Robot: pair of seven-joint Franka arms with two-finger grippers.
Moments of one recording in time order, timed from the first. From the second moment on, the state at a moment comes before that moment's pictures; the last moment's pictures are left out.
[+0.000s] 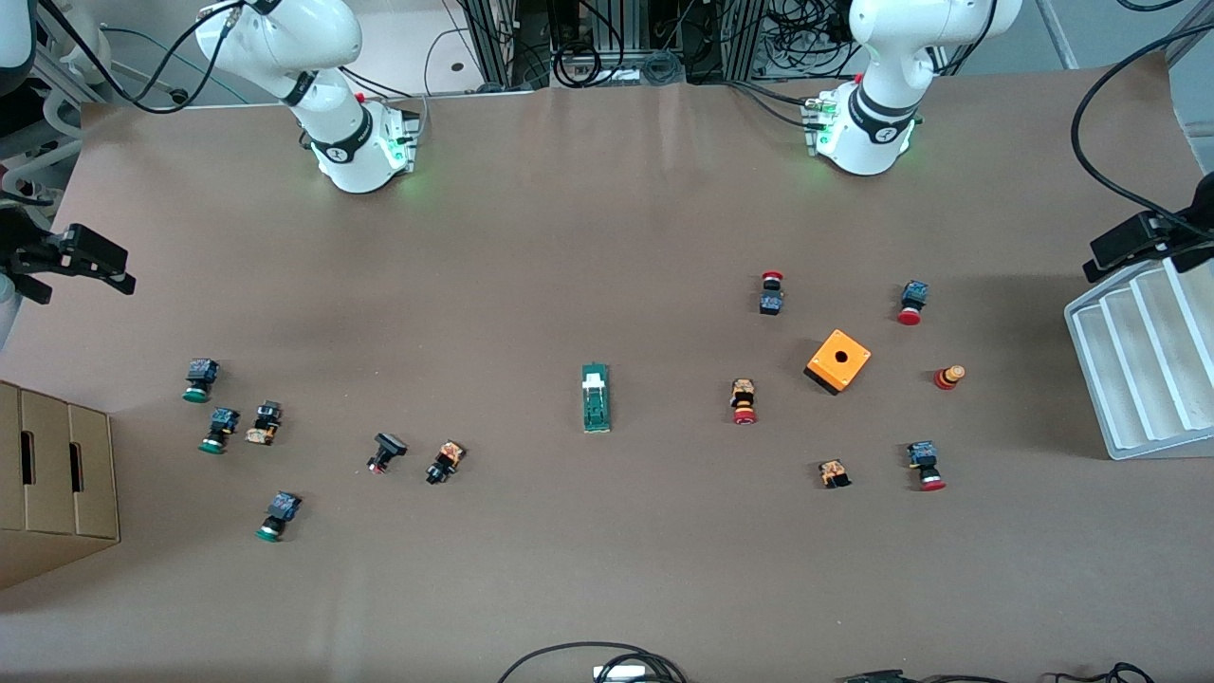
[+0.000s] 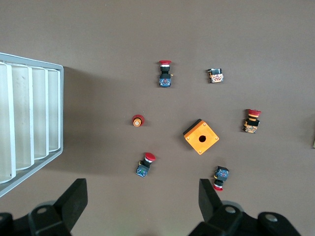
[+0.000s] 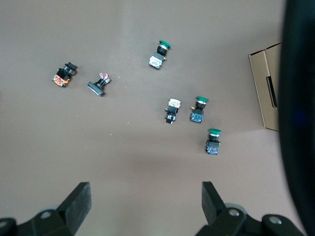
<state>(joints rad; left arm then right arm) 0.03 0.02 0.02 -1.48 -0.01 1.48 -0.05 0.02 -0.10 -0.12 -1.69 -0.02 1.61 -0.18</state>
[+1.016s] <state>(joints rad) 0.03 0.07 0.01 -1.46 -0.01 1.49 -0.05 0.02 -0.10 -0.12 -1.69 -0.02 1.61 -0.18</state>
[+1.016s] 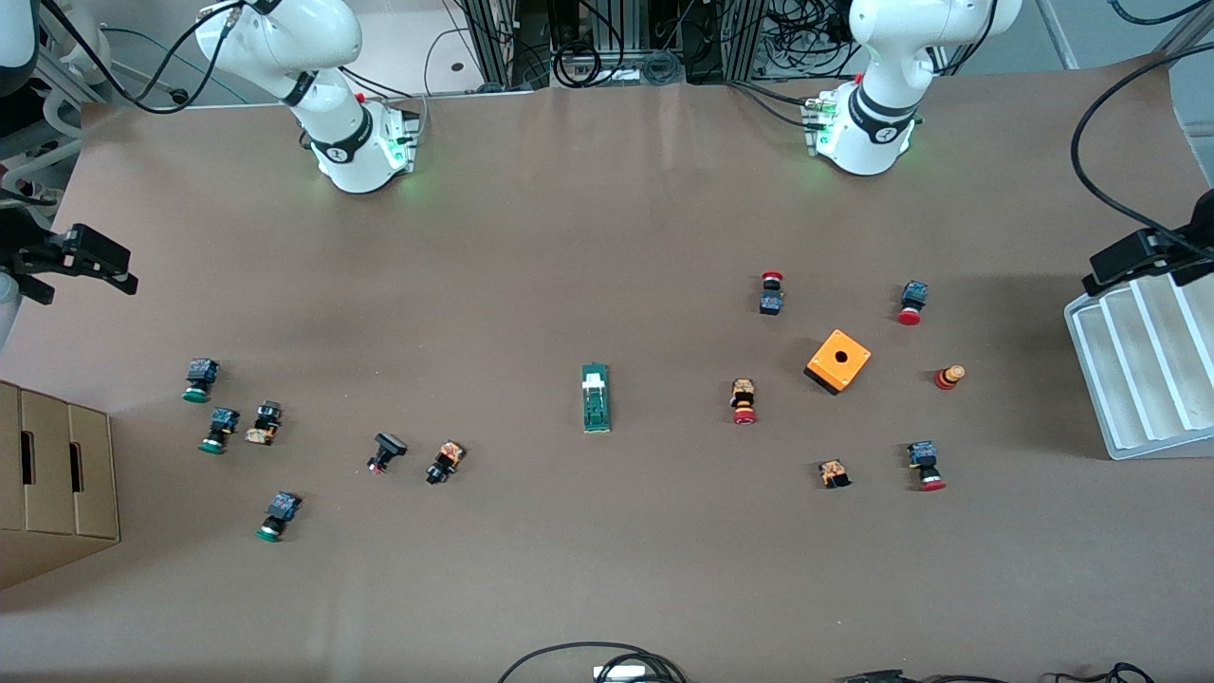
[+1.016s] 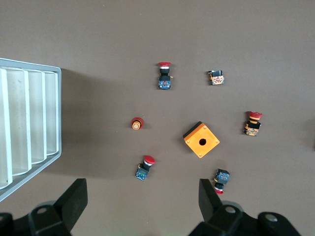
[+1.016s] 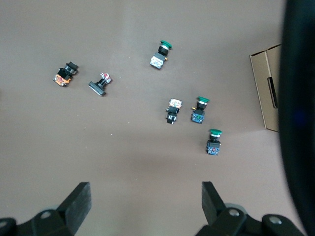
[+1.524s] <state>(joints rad) 0.02 0.09 -0.01 -1.45 -0.01 1.49 -0.05 0.02 -0.10 -0.13 -1.69 -0.02 1.61 -0.18</state>
